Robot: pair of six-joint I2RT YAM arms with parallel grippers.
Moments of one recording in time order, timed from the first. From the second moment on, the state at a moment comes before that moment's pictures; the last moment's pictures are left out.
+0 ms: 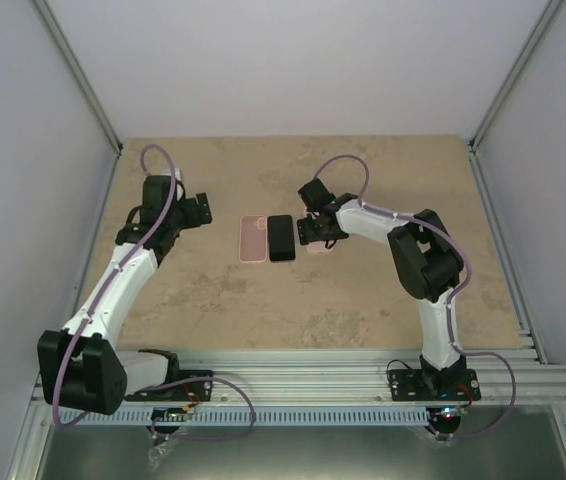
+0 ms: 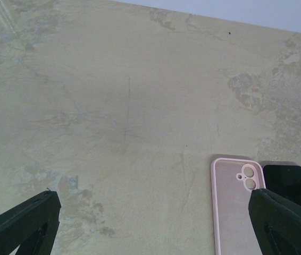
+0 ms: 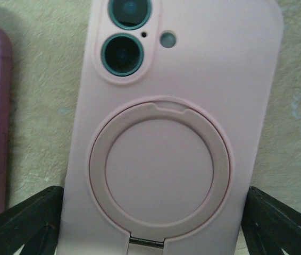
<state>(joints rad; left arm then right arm) -0.15 1.21 0.94 -0.38 -0.11 -0.25 0.62 2.10 1.47 -0.56 0.16 0.41</state>
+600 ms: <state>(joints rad) -0.15 1.23 0.95 -0.40 0.22 -0.13 0.58 1.88 1.32 -0.52 0.15 0.35</state>
